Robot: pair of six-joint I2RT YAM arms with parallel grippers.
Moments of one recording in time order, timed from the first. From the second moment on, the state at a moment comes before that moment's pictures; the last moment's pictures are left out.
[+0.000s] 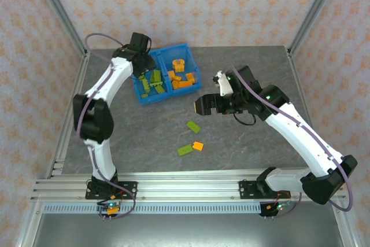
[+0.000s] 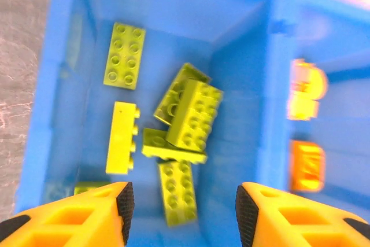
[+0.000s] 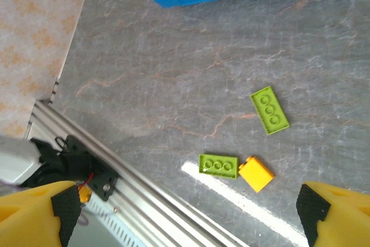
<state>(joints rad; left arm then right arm) -0.20 1.89 1.77 -0.84 -0.10 -0.74 0.63 1.24 1.38 -1.00 -0.31 0.46</state>
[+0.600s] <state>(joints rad) -0.72 1.64 1.23 -0.63 -0.12 -0.95 0.63 1.33 1.26 -0.93 -0.02 0.49</state>
